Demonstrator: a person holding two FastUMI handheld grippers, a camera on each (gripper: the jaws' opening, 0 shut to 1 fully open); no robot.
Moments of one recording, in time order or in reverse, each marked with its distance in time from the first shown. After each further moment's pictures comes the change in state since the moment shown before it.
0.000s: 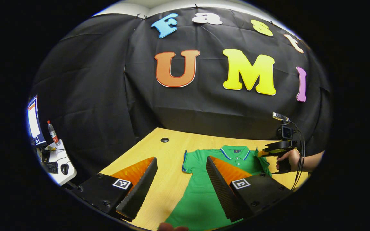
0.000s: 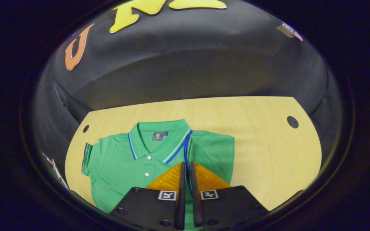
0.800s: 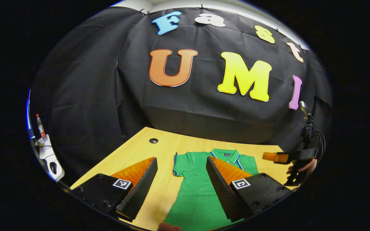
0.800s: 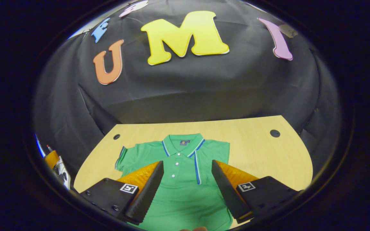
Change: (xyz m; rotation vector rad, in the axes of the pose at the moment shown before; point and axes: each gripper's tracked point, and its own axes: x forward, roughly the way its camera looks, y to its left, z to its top) left arm 0.032 -0.005 0.002 -0.095 0.018 -0.169; right arm -0.190 0.031 -0.026 -0.085 -0.247 0.067
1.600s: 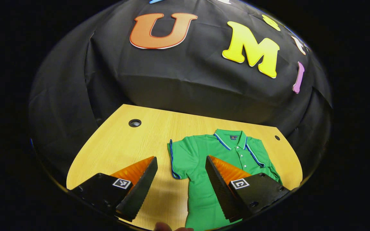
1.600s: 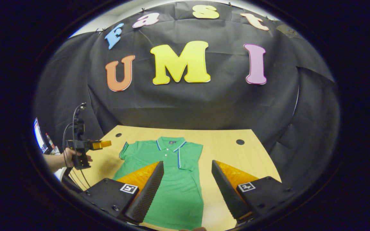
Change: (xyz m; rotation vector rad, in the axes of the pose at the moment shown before) left arm 0.148 0.031 -0.067 0.047 0.267 -0.134; right arm -0.168 -0.048 0.000 -0.083 -0.100 -0.118
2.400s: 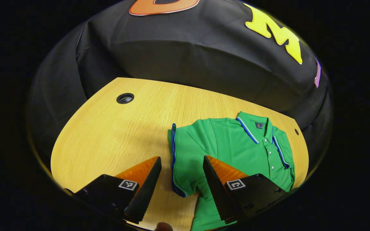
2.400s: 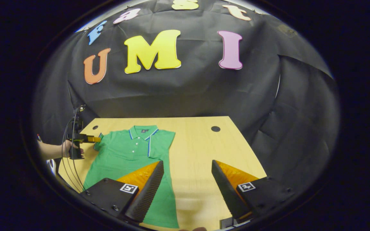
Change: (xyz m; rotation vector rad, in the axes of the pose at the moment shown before) left arm 0.104 0.012 -0.052 -0.041 0.190 0.072; right arm 0.015 -0.087 -0.044 0.054 0.080 -0.153
